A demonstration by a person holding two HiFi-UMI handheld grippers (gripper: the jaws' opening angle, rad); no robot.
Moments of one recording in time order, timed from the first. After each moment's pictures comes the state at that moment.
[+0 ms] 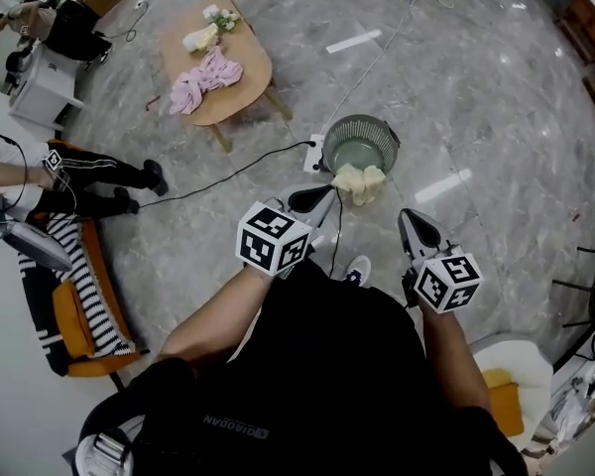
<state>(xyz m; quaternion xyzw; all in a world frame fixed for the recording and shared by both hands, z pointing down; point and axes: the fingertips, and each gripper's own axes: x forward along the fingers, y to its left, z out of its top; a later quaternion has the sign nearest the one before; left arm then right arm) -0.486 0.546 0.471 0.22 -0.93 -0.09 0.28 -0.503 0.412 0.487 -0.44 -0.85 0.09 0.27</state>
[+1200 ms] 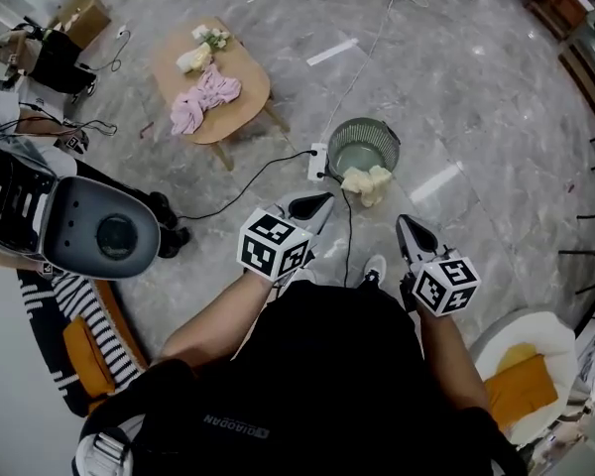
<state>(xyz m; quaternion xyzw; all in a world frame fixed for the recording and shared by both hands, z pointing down) -0.425 0.605 0.456 0.28 -0.91 -0.06 0.28 -0.427 0.471 0.472 -0.38 -0.88 0.11 0.26</state>
